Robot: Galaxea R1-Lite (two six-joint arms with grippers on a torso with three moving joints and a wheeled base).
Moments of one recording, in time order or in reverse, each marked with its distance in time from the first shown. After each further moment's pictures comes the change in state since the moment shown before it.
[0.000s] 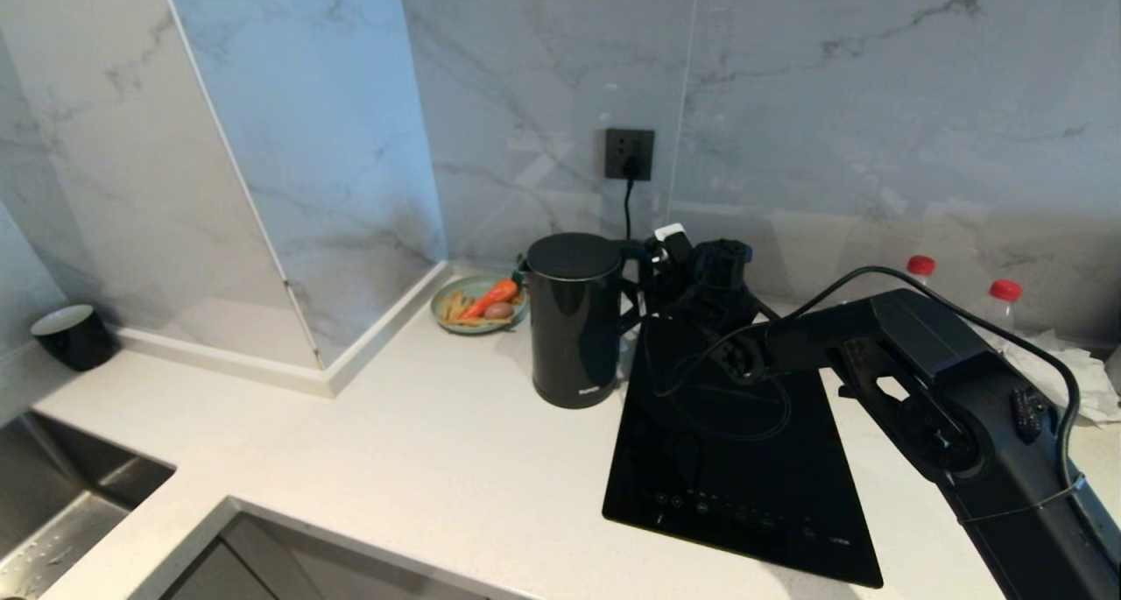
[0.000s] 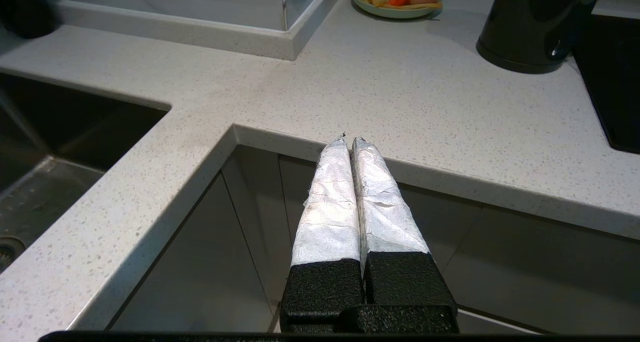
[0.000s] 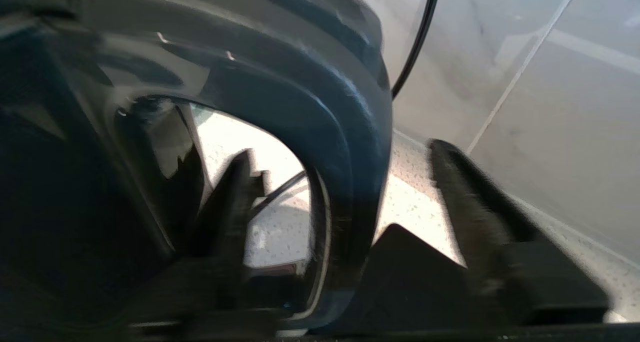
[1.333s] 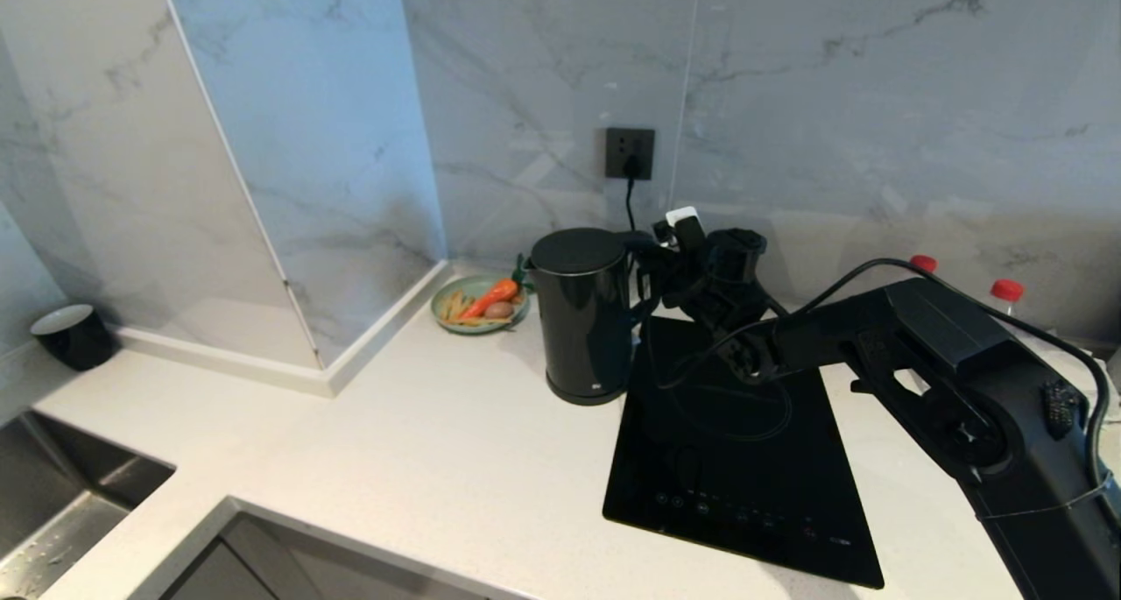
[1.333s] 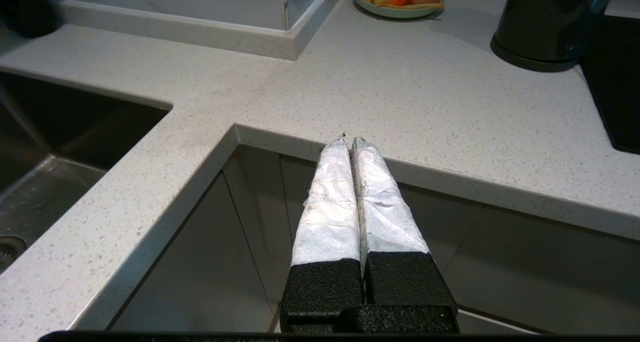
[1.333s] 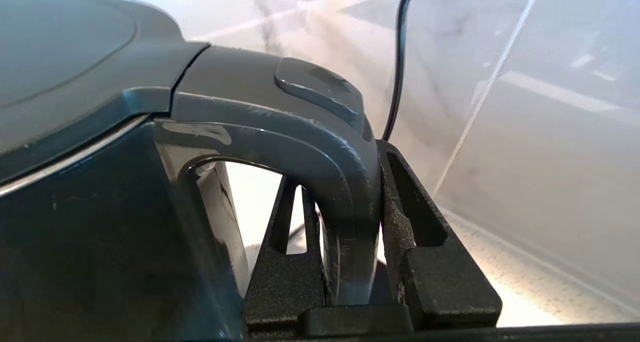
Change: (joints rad) left arm 0.000 0.000 0.000 0.000 0.000 0.000; right arm 0.000 -0.070 0.090 -0.154 -0.061 0.000
